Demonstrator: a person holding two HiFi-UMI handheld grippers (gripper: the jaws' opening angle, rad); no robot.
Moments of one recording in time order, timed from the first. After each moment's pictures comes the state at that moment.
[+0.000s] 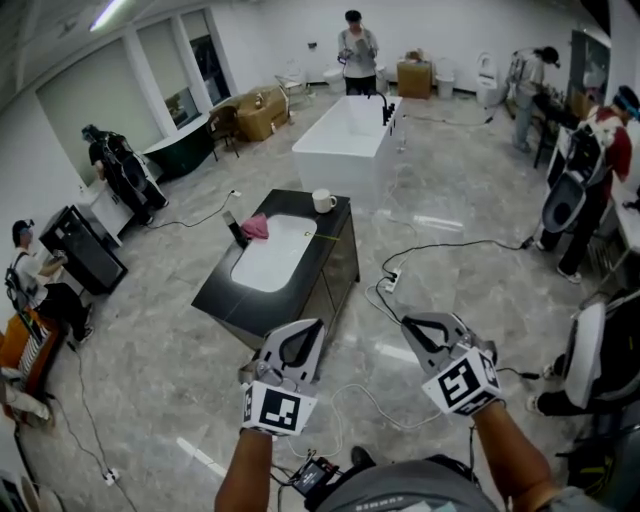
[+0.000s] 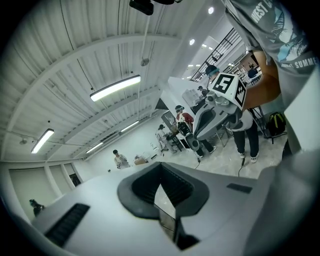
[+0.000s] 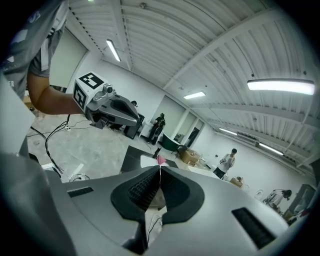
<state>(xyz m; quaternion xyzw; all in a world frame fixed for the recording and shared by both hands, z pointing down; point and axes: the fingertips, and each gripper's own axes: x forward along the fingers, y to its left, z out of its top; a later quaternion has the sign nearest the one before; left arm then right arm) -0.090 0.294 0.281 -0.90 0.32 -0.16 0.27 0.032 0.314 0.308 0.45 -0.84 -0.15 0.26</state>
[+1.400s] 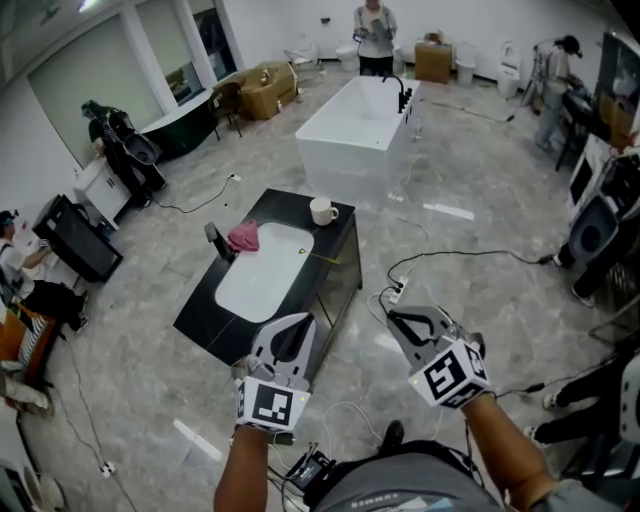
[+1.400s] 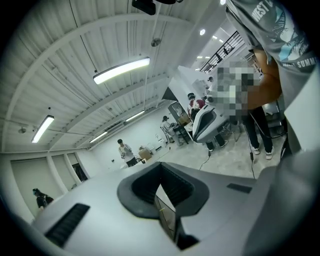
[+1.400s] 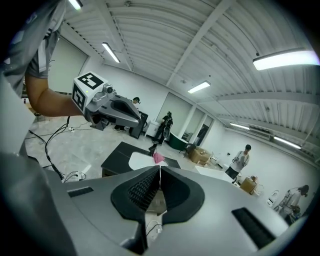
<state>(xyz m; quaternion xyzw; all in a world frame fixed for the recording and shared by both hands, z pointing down) -0.036 0.073 0.312 -0.89 0.35 -0.19 0.23 0.078 0.083 0.346 0.40 -0.87 -0.13 0.27</state>
